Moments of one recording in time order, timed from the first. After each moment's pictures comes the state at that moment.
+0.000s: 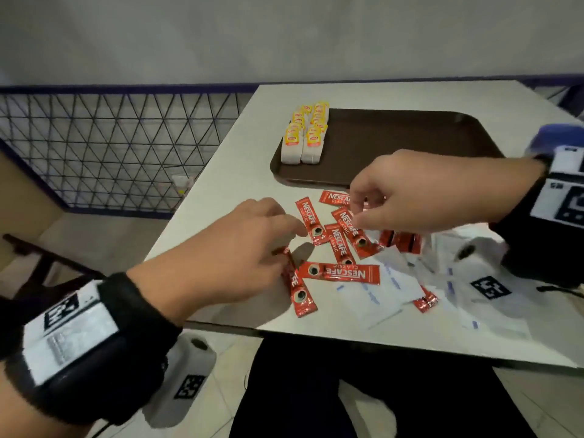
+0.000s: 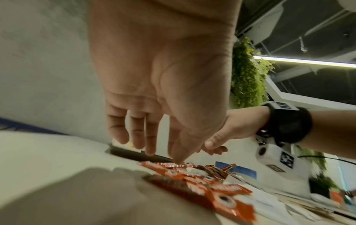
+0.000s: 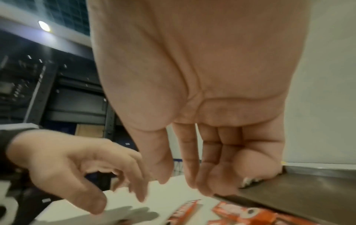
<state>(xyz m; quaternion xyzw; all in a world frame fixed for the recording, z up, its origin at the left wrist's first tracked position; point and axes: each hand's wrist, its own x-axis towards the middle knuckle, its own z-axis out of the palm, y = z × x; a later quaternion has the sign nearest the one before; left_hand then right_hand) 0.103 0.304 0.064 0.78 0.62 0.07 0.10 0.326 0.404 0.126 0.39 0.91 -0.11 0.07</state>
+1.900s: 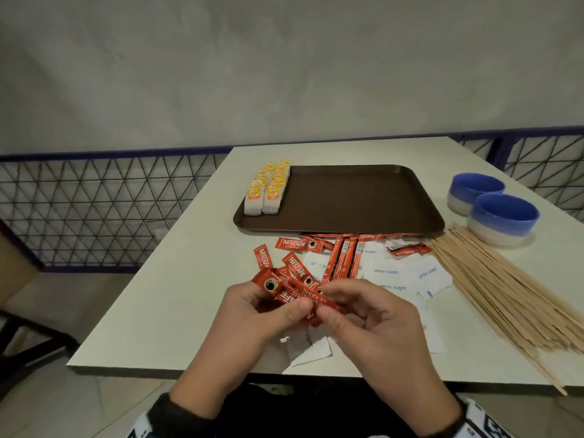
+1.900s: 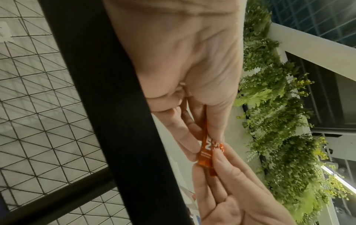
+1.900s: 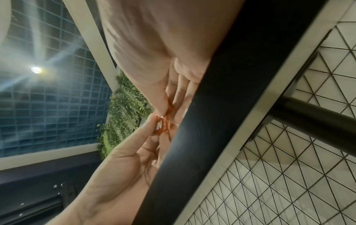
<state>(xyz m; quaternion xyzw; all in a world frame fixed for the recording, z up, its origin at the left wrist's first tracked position) 0.200 0.284 0.026 0.47 0.49 0.57 0.47 0.380 0.305 0.017 0.33 0.65 -0.45 -0.51</state>
